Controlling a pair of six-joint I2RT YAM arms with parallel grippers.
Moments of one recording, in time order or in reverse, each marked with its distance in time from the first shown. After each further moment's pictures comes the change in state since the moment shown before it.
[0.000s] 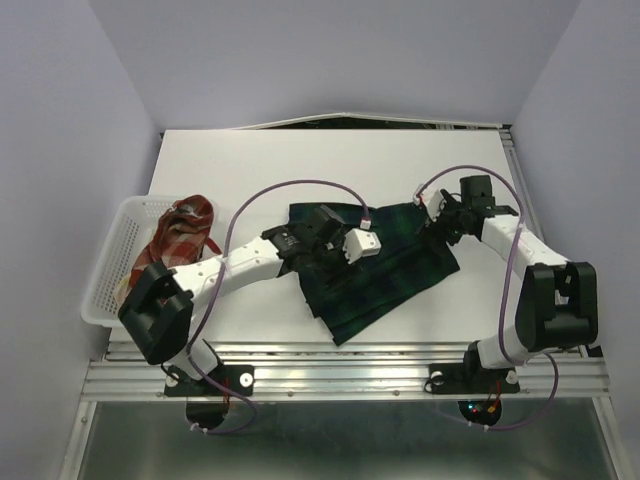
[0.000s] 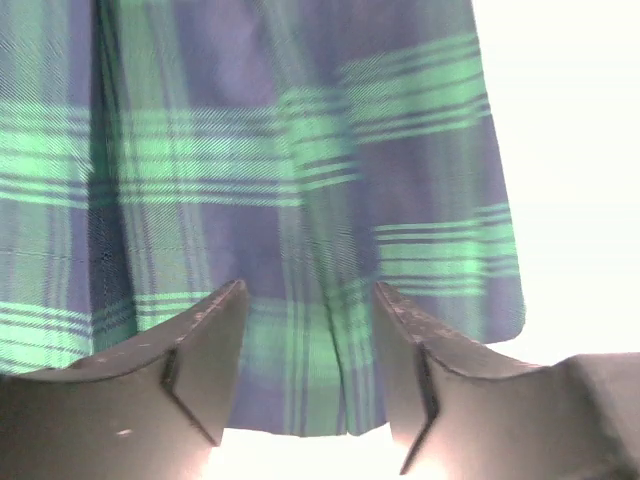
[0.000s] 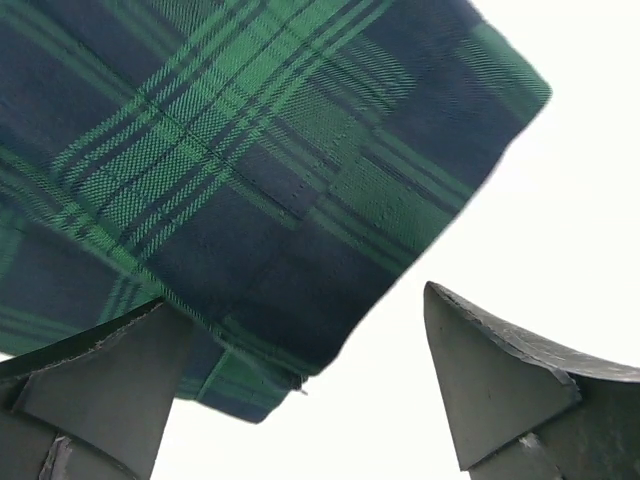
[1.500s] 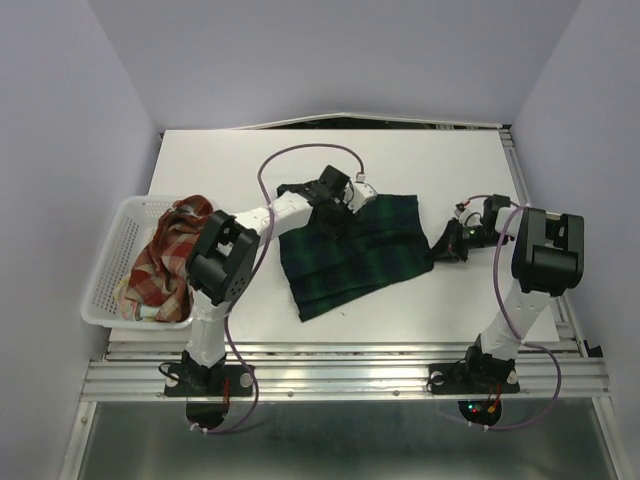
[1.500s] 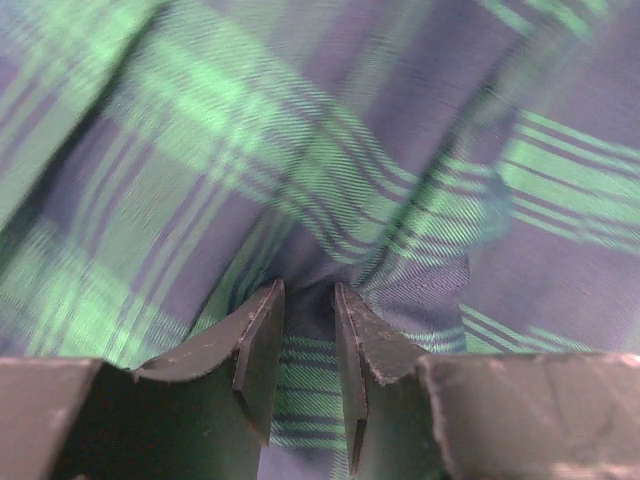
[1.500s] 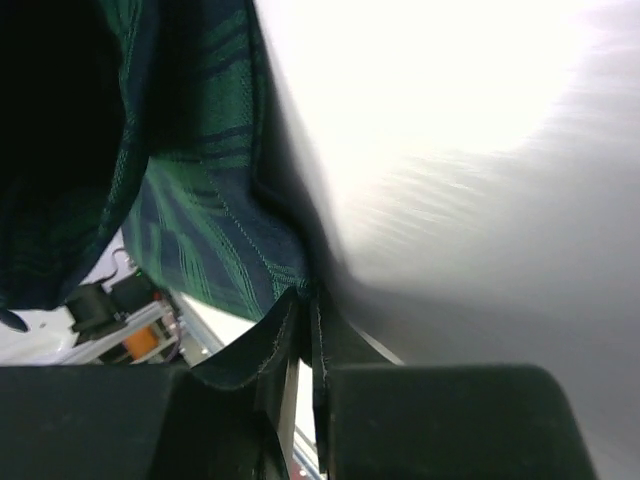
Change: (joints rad) left arm 0.170 0.464 0.426 0.005 -0.099 -0.040; right arm -0.297 0.425 0.117 -0.155 -0.404 0.940
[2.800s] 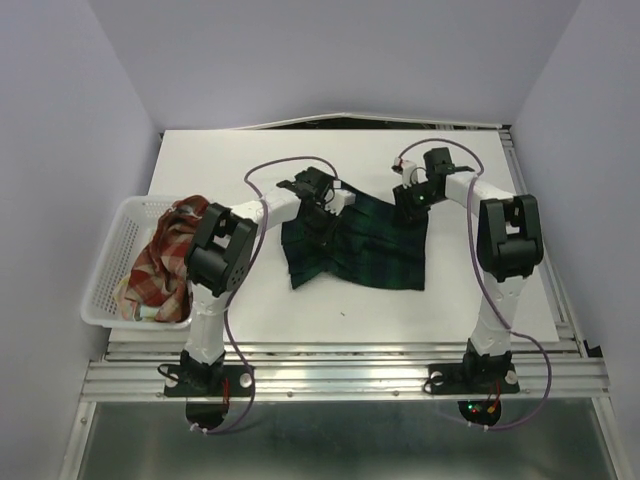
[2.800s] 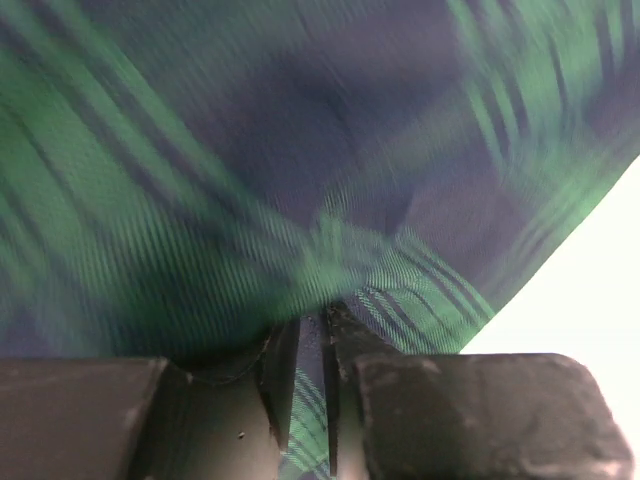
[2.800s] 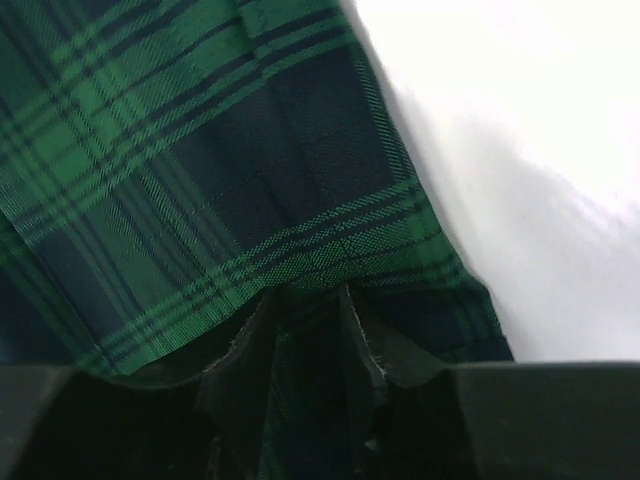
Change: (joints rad) left arm 0.127 0.012 -0.058 -0.174 0.224 -0.184; right arm 0.383 0.176 0.479 -0.019 0.233 -0.367
